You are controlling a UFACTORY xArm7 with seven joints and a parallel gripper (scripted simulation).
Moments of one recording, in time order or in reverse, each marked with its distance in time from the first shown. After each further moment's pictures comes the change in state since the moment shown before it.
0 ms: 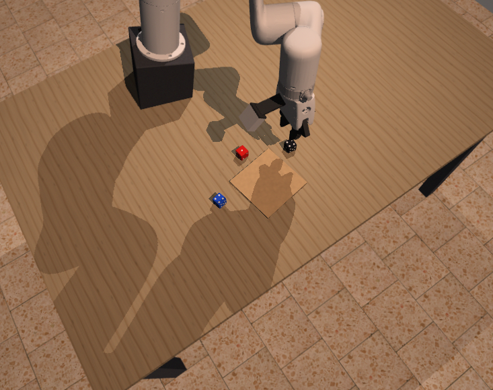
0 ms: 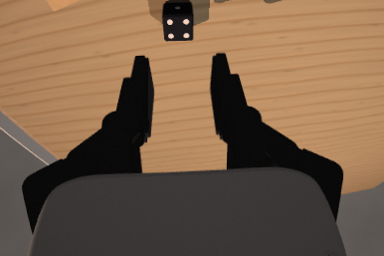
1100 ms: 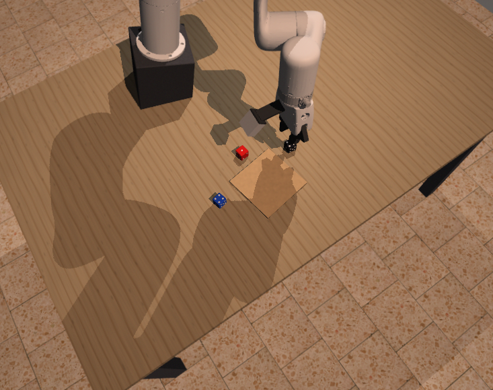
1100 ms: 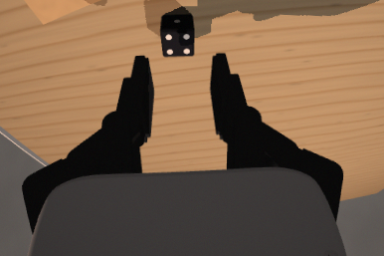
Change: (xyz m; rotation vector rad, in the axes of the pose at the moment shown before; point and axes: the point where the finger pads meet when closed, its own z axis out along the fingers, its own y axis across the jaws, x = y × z) arm 0.000 0.000 0.022 -0.001 0.001 0.000
